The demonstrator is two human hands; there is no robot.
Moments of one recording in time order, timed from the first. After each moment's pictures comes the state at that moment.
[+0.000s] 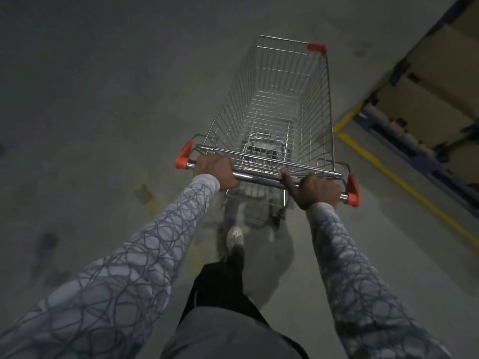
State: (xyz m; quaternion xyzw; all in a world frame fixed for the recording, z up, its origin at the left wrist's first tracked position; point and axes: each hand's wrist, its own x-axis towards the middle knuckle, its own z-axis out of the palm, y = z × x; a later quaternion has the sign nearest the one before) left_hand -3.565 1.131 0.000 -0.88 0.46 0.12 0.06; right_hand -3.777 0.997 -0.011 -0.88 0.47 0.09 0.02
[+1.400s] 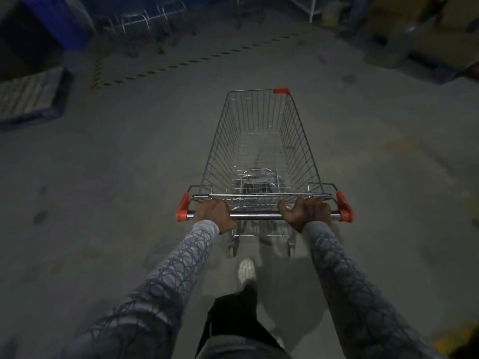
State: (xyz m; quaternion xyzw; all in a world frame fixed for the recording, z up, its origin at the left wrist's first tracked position) left_hand -2.906 0.524 -0.002 -0.97 0.21 0.12 0.08; right_hand -3.005 0.302 -0.004 -0.97 0.24 0.10 0.01
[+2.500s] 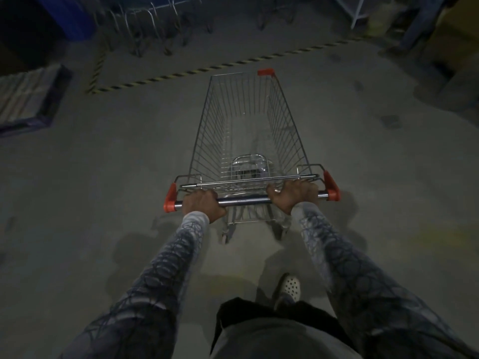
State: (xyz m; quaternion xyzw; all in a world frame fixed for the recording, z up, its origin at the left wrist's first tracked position) left_hand -2.287 0.164 -0.008 -0.99 0.08 0.11 0.07; right_hand -2.331 -0.072 -0.001 -0.98 0.13 0.13 0.01
